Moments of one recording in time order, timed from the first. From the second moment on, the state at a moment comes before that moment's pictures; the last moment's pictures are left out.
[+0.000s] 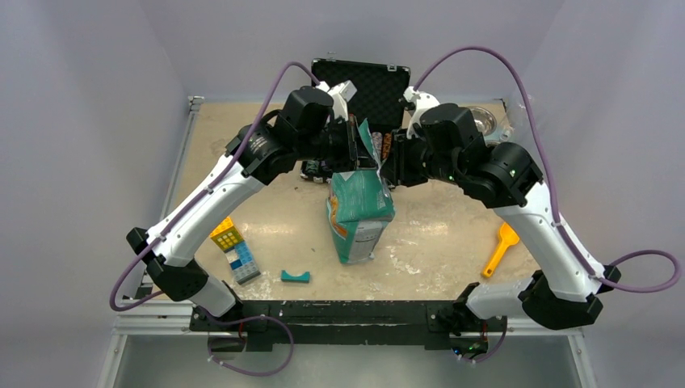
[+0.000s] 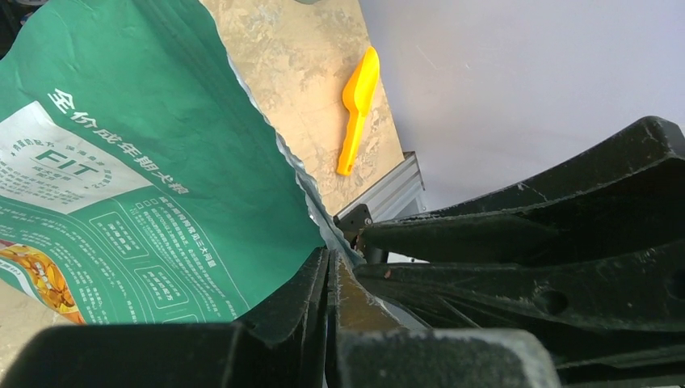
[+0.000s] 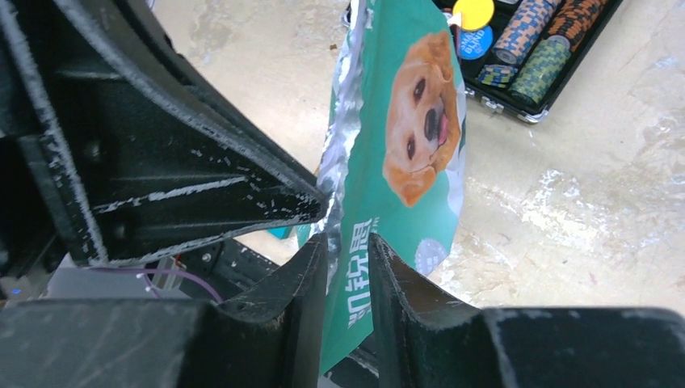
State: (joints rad) left arm -0.83 1.55 1.91 -0.89 0.22 -0.83; right arm 0.79 1.31 1.87 -1.17 0.11 0.47
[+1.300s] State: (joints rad) left arm -0.83 1.61 1.96 -0.93 0.19 -0.85; right arm 0.84 1.31 1.81 -1.12 0.20 0.43
